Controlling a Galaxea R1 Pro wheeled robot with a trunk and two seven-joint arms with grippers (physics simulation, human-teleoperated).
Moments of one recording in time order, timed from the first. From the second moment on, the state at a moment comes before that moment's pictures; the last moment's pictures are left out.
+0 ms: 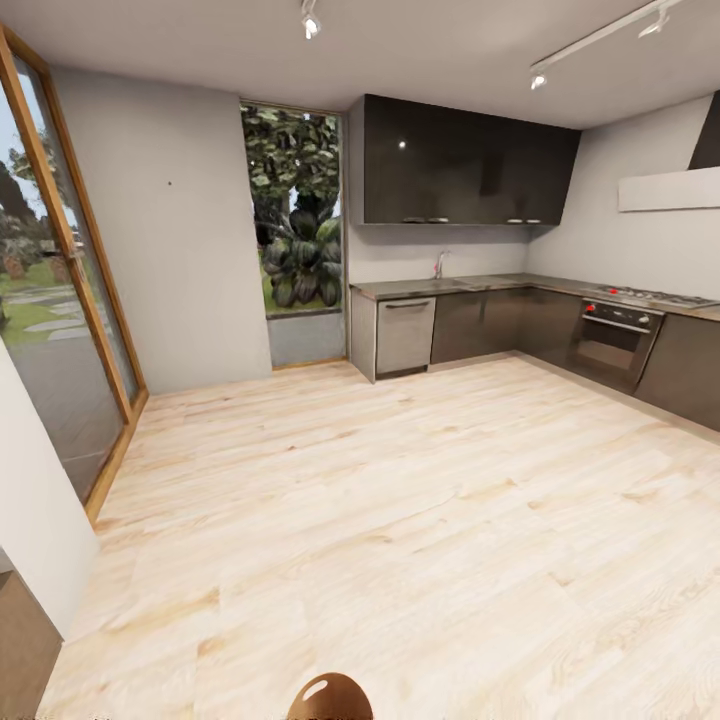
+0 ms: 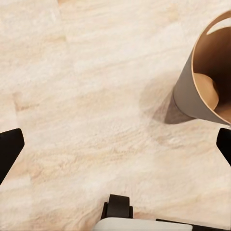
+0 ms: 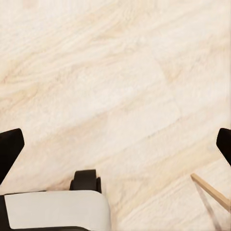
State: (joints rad) left arm 0.00 0.03 0.00 -0.75 0.11 0.18 0.10; right arm 0.00 -0.08 -0.07 -0.67 0.01 0.20 0.00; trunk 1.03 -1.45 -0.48
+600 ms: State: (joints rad) left arm 0.00 0.02 0.00 -0.75 0.11 0.19 0.10; right arm 0.00 -0.08 -0.07 -0.95 0.01 0.27 0.00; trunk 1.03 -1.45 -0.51
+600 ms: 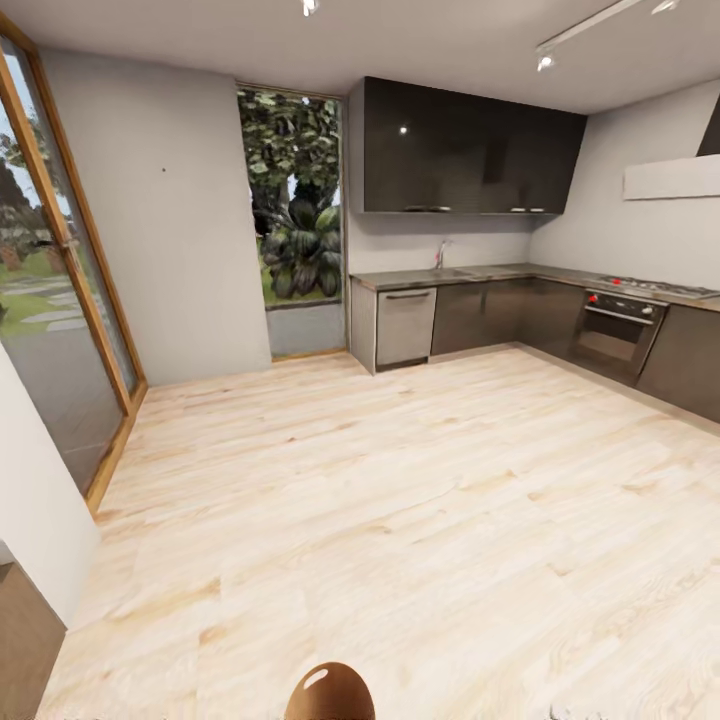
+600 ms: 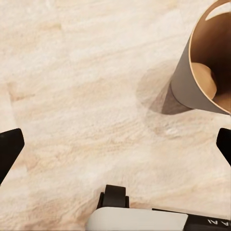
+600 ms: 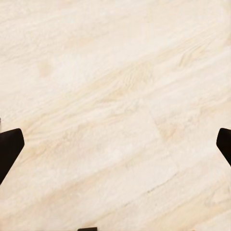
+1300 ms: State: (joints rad) left arm 0.00 0.02 0.00 -0.74 0.12 0.19 0.10; right arm 0.00 -0.08 -0.07 -0.97 0.00 0.29 0.00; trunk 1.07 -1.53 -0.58
